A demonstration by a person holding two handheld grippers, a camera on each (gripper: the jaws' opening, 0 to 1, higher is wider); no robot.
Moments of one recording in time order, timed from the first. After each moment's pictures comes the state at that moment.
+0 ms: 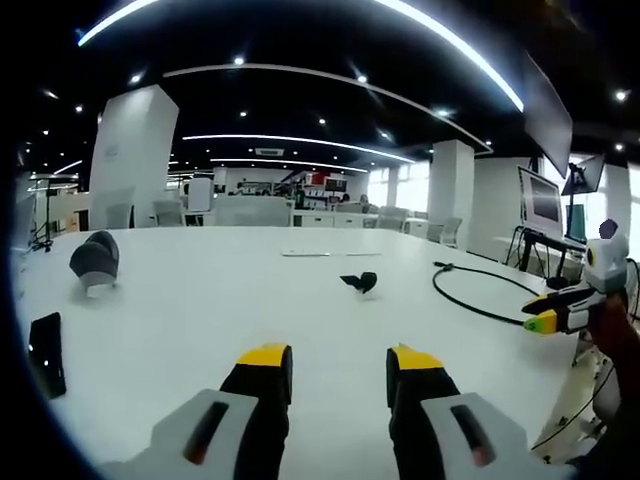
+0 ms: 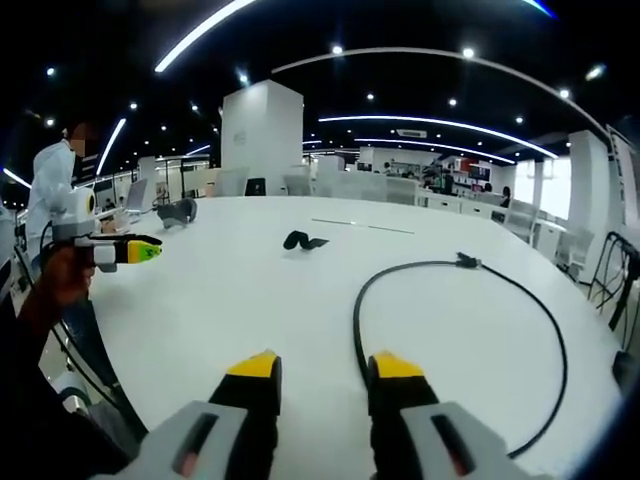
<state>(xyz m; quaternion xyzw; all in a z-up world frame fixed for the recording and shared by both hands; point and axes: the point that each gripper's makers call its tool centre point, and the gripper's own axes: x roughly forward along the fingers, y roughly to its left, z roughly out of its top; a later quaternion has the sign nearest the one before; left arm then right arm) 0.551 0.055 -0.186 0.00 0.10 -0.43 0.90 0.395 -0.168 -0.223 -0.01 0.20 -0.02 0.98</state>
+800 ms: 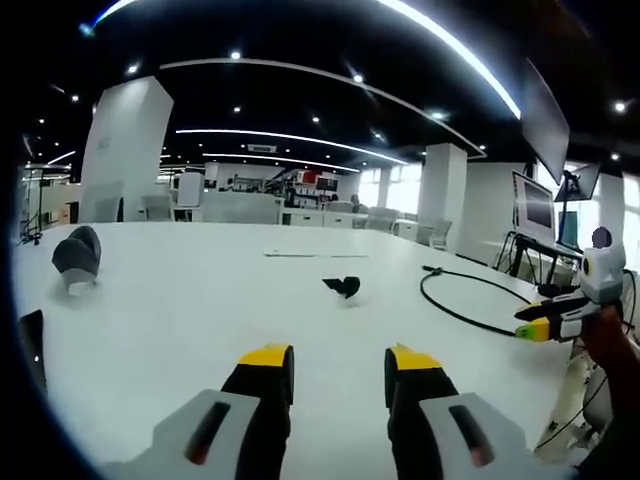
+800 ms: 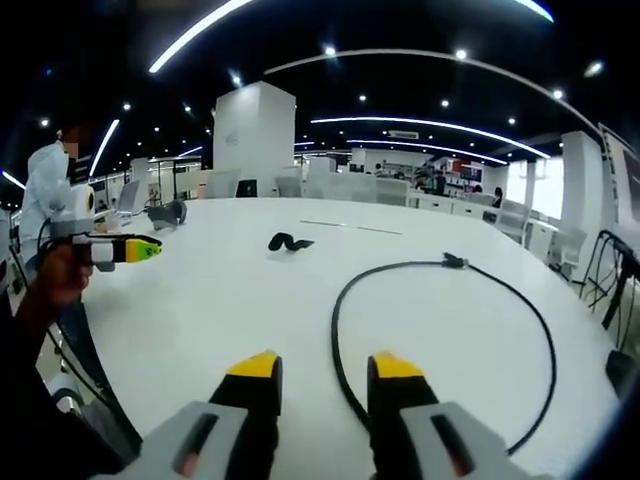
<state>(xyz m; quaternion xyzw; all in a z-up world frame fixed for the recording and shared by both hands) 0.552 0.027 -0.183 -0.01 0.11 -0.44 0.89 0.393 -0.188 -0.221 -0.01 0.19 -0.04 0.98</state>
